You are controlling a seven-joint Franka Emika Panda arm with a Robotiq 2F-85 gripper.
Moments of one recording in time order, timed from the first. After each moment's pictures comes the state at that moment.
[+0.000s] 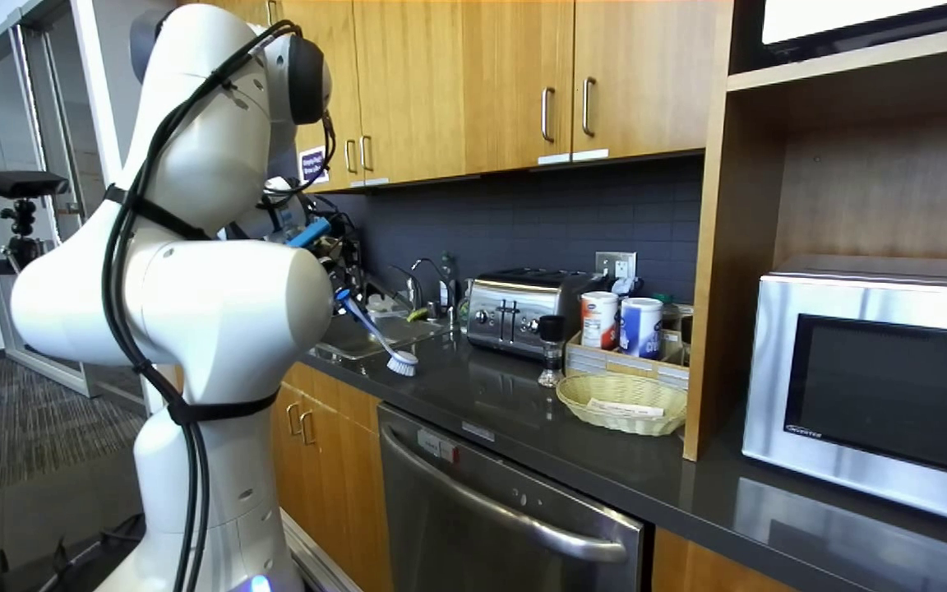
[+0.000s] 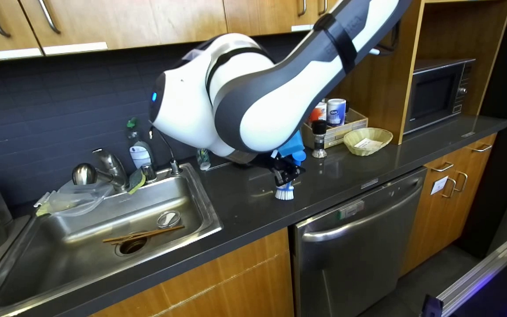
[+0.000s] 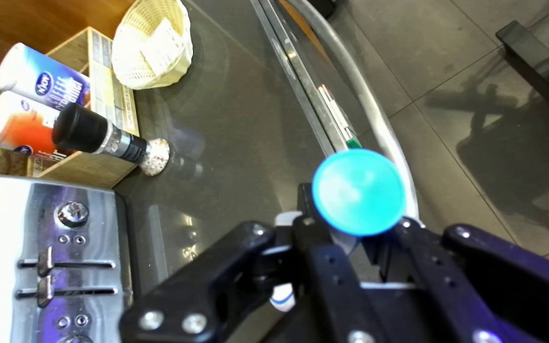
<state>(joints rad) 0.75 0.42 0.28 -1.76 -0.67 1.42 0.29</state>
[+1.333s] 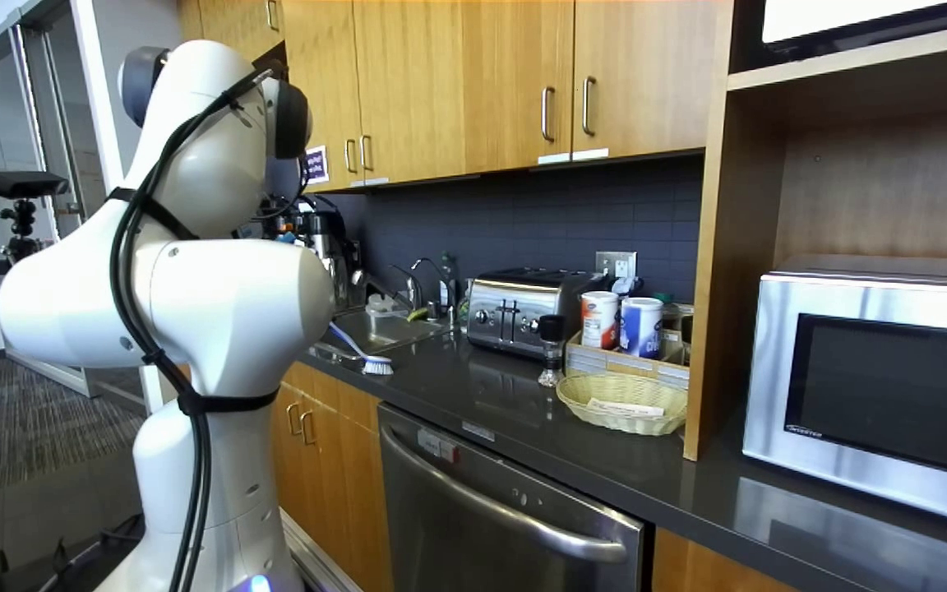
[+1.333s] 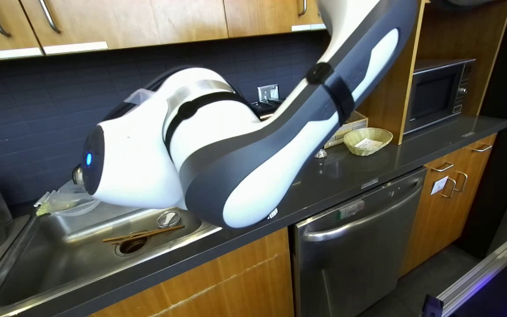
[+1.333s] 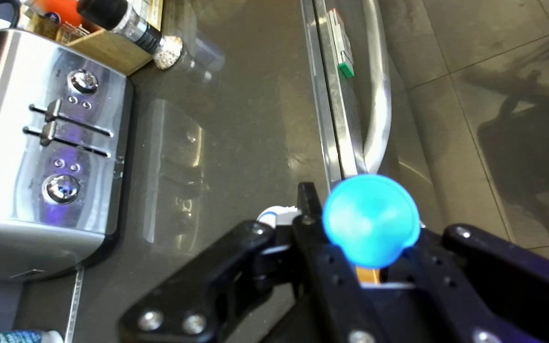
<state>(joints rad) 0.89 0.58 0.32 -1.60 -0.79 1.41 0.21</state>
